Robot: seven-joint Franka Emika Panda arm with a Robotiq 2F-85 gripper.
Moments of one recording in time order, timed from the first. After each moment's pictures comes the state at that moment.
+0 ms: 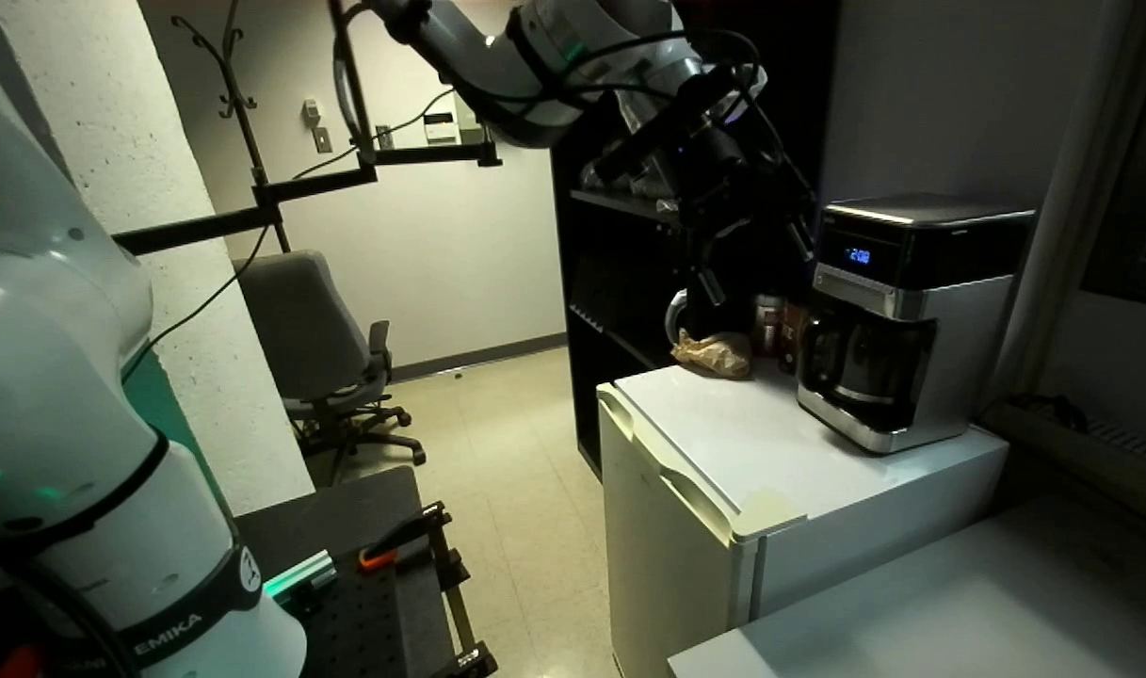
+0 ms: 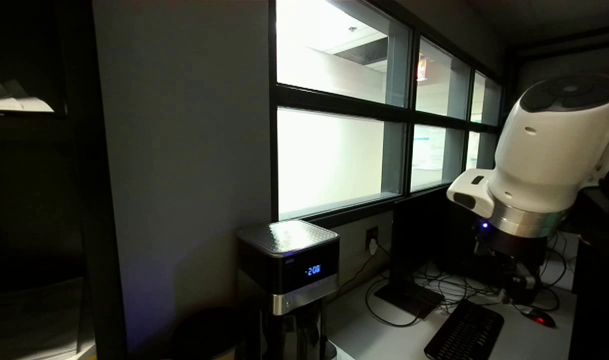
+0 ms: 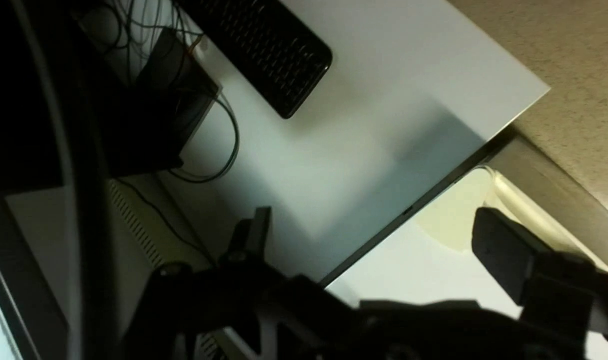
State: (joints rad) arm 0.03 -0.03 0.12 -2.22 -0.77 2.19 -0.04
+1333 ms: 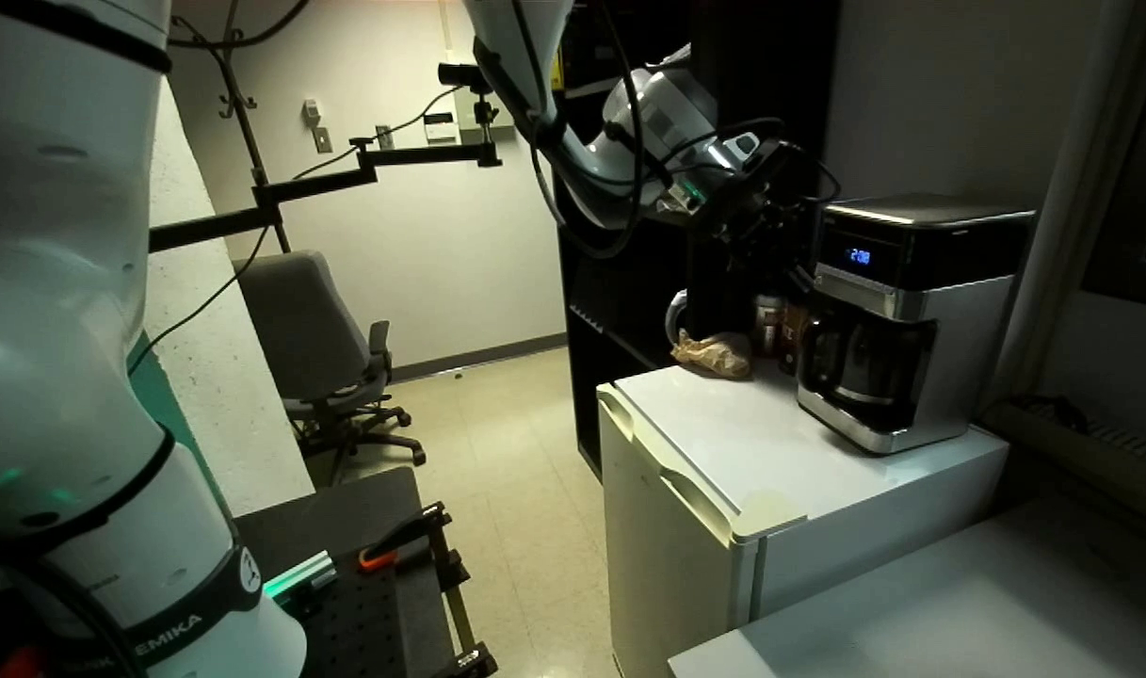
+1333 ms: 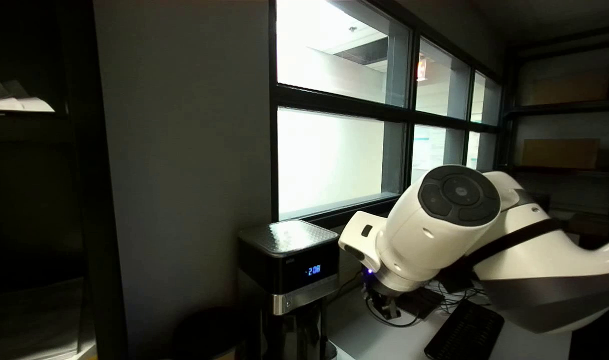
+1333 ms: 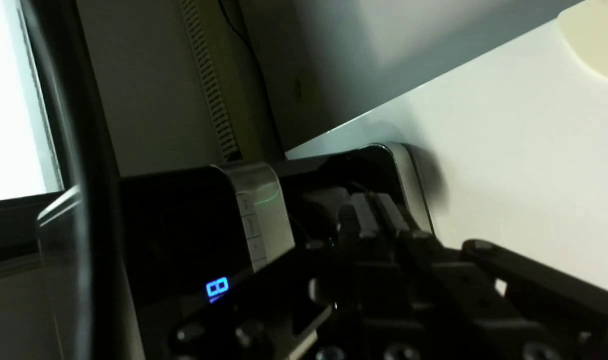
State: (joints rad) arm 0.13 0.44 0.13 -1.81 -1.17 2.43 0.05
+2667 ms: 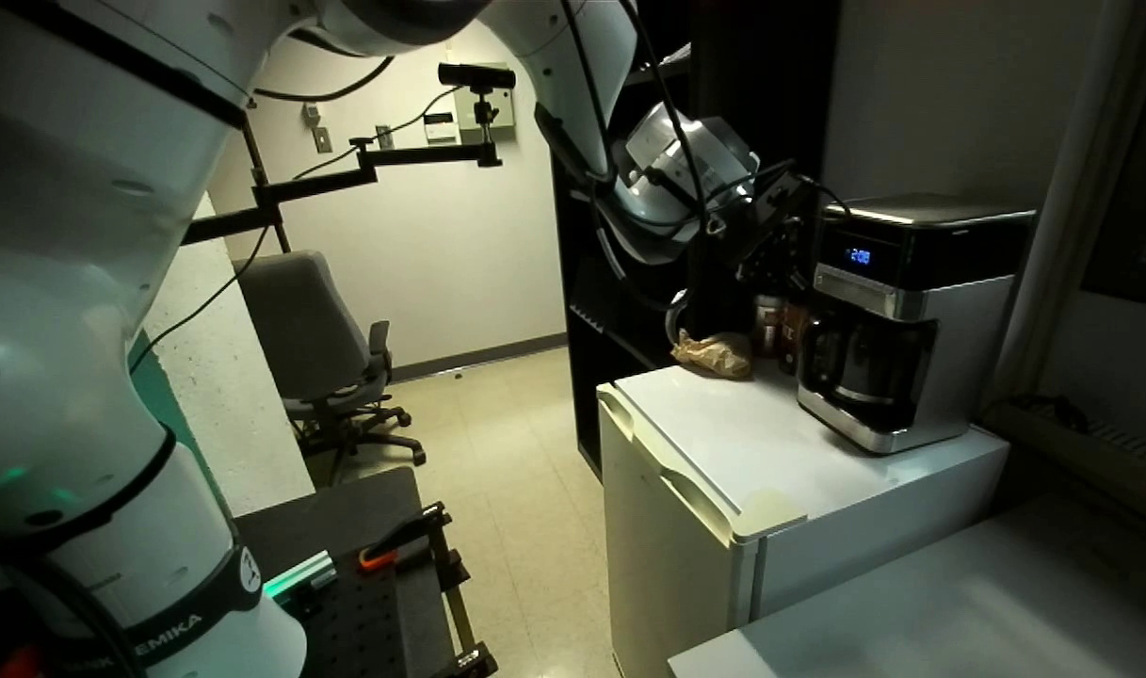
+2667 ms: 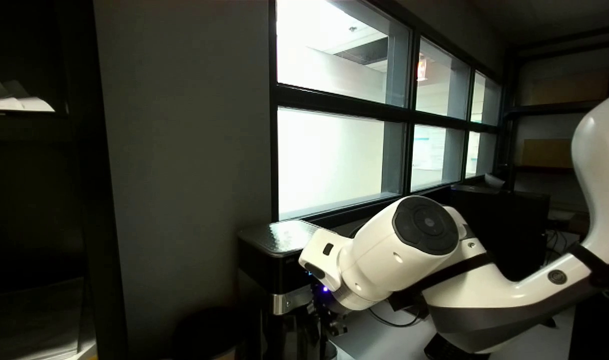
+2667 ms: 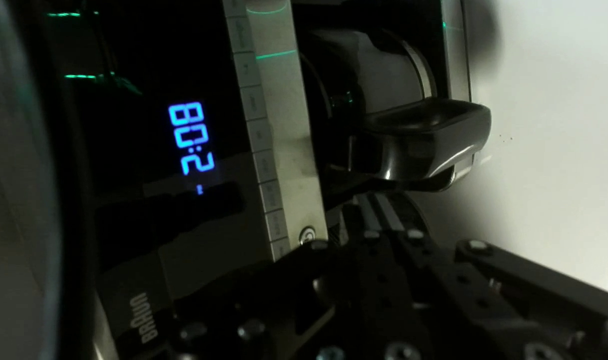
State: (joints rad) arm 0.15 0.67 0.10 -1.57 -1.23 2.70 0.01
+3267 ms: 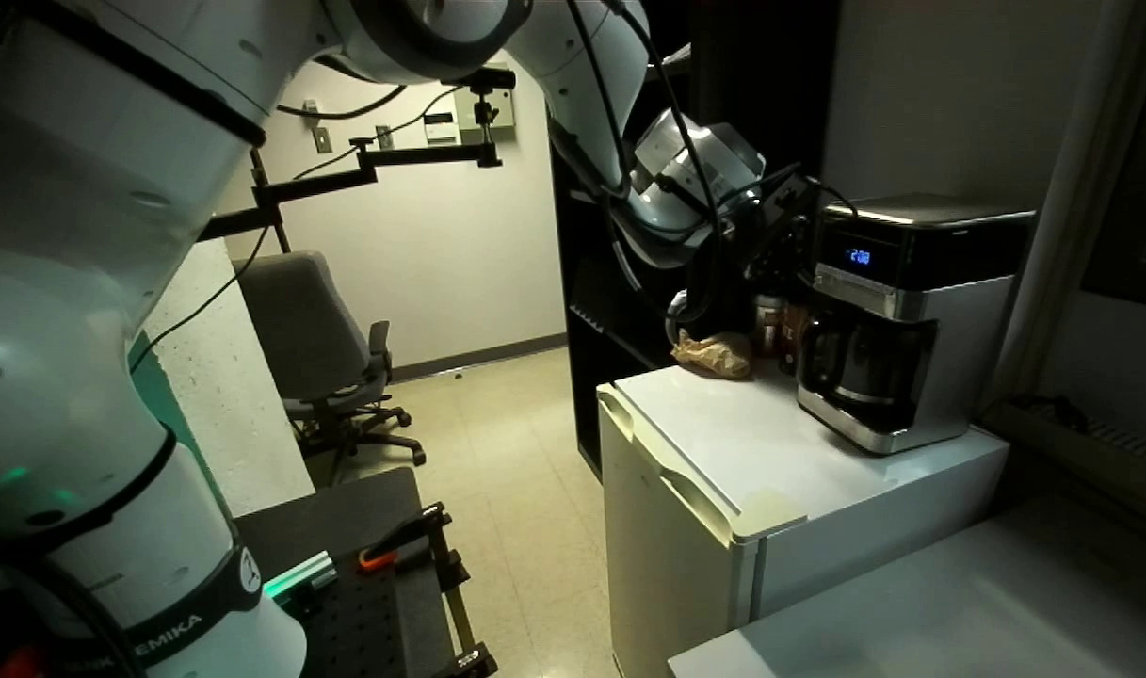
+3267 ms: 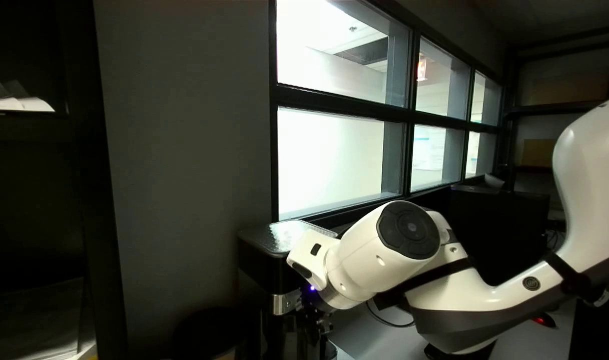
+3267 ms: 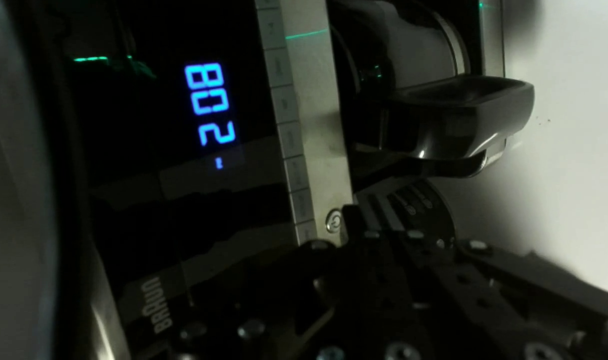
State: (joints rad) arm 0.16 0.74 0.09 -1.47 -1.24 2.71 0.00
